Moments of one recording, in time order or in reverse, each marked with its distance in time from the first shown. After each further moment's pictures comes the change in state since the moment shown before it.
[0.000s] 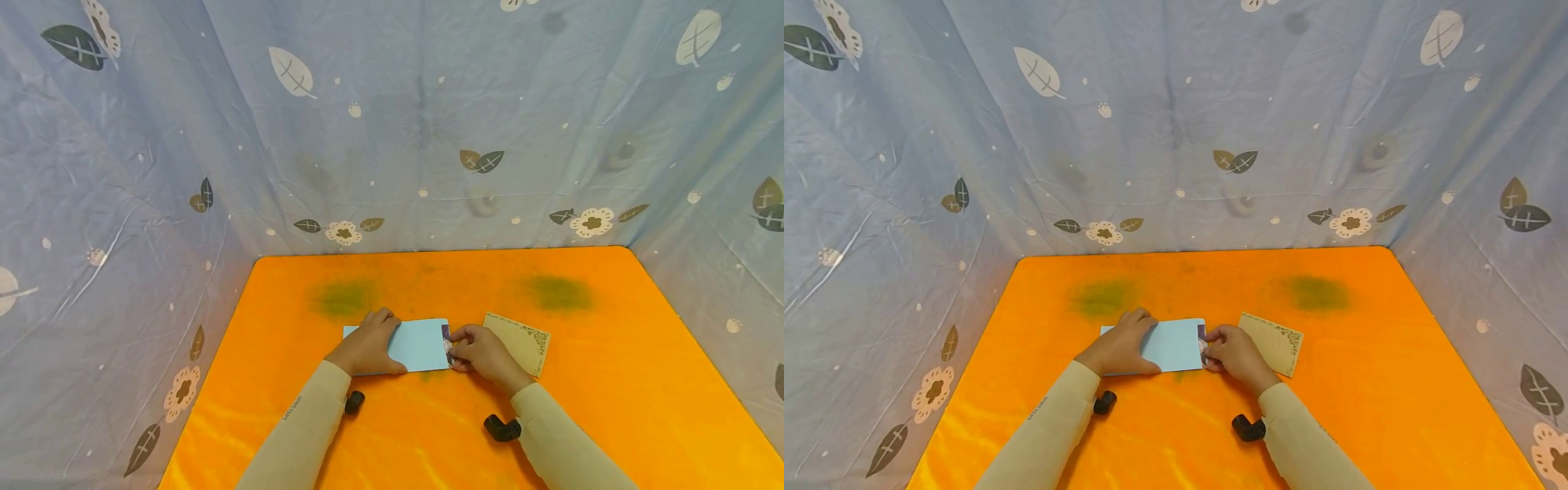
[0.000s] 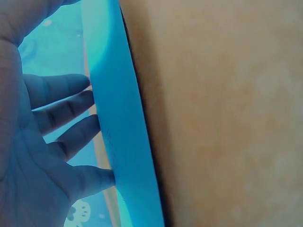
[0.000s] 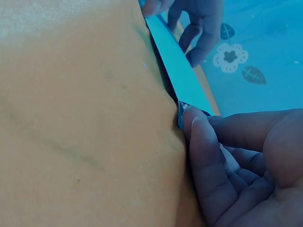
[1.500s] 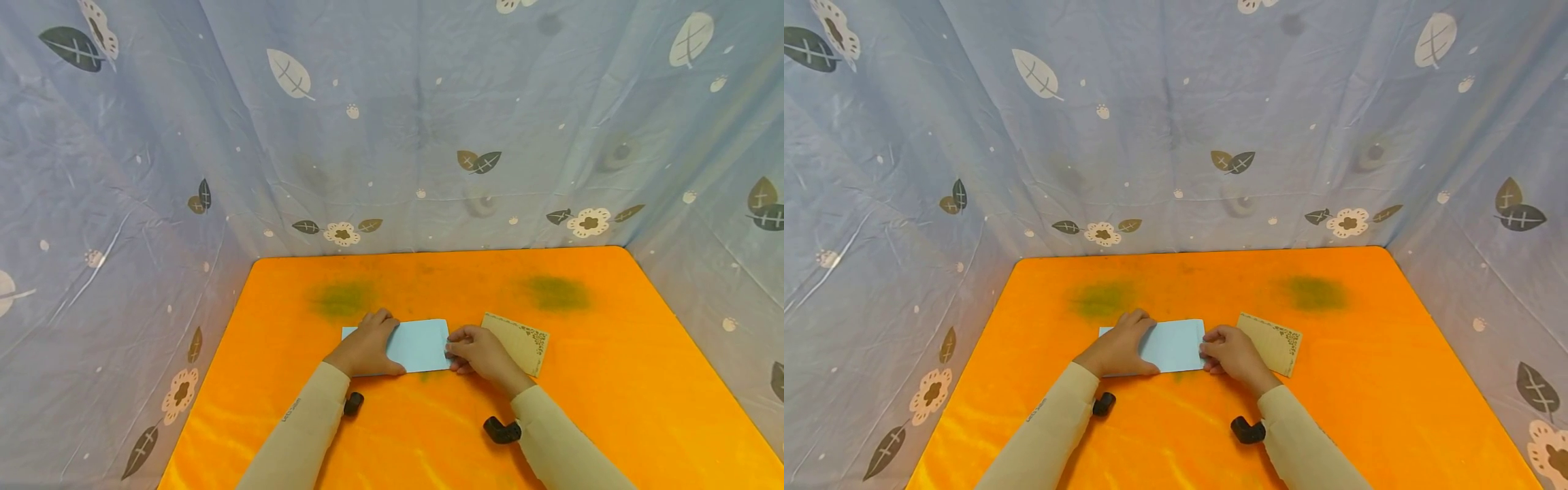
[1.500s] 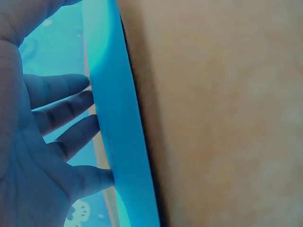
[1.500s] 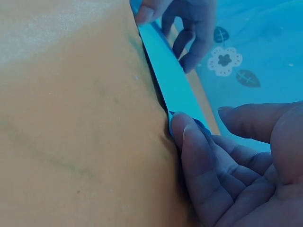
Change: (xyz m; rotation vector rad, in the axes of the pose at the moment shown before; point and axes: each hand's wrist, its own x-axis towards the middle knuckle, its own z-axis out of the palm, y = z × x) left_hand 0.000 -0.002 0.002 -0.035 0.009 0.005; right_hand -0.007 -0.006 0.000 -0.021 0.005 0.013
